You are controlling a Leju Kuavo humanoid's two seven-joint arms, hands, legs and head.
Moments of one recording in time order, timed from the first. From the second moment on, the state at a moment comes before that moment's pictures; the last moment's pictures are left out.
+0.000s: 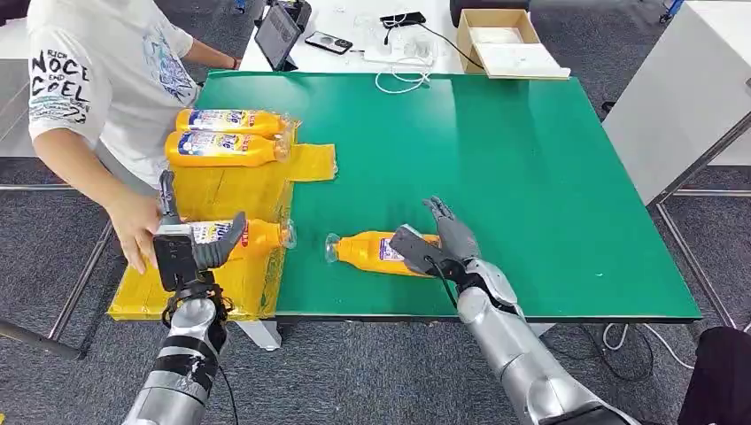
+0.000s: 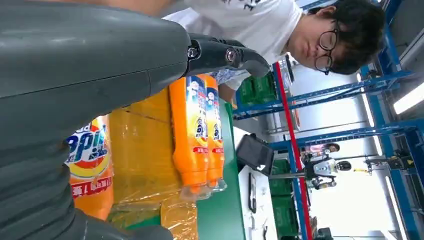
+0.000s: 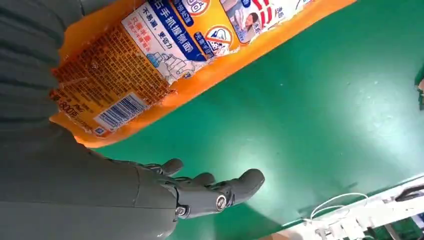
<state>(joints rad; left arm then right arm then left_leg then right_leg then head) -0.37 -0.19 0.04 -1.03 -0.22 0.49 -0.70 -0.55 0.07 0.29 -0.71 0.68 -0.14 -0.18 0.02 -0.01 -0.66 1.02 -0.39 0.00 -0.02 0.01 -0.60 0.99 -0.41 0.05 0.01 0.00</state>
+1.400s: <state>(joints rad) -0.46 -0.20 0.03 -0.80 -0.17 0.43 -0.70 -0.73 0.01 0.50 -0.45 0.72 0.16 -0.06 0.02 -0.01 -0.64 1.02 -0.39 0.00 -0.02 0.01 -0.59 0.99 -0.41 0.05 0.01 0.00</state>
